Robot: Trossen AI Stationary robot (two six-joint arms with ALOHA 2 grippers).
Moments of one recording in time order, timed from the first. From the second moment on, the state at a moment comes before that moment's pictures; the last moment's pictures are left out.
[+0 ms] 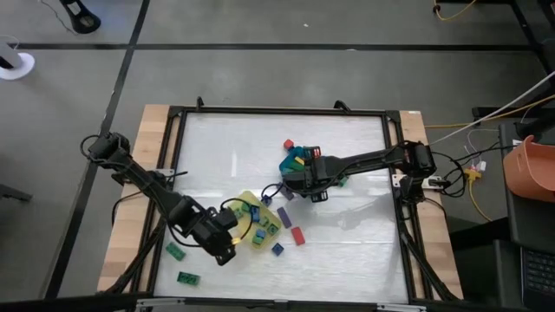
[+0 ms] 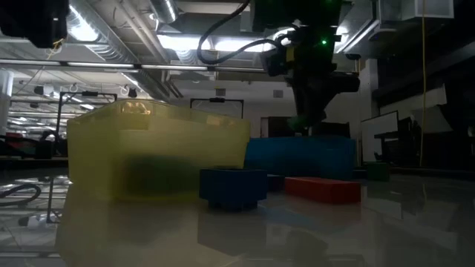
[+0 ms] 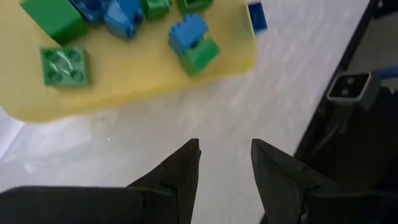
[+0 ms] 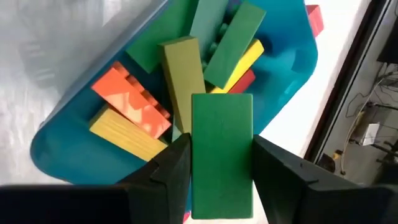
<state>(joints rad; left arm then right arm) -0.63 1.47 1.11 -0.71 -0.19 -1.20 0.08 1.90 1.52 -1.18 0.48 -0.10</state>
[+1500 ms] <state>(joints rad) -0.44 1.85 1.34 -0.13 -0.11 0.08 0.09 1.56 1.59 -1.34 0.32 0.26</state>
